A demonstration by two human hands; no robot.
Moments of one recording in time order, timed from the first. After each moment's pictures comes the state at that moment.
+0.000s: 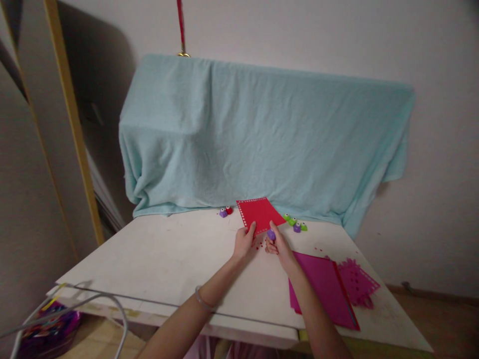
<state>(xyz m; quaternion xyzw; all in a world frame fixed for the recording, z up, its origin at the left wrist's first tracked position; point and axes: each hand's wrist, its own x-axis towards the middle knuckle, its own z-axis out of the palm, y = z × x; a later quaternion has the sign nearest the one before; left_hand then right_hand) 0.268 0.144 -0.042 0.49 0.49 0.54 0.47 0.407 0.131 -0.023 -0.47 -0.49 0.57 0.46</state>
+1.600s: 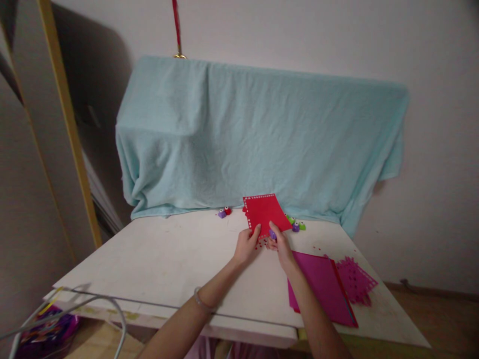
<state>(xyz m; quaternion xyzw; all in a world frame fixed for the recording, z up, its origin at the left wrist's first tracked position) 0.271 0.131 -0.033 0.61 0.49 0.50 0.36 0.405 0.126 -0.020 -0.46 -0.43 0.54 0.56</state>
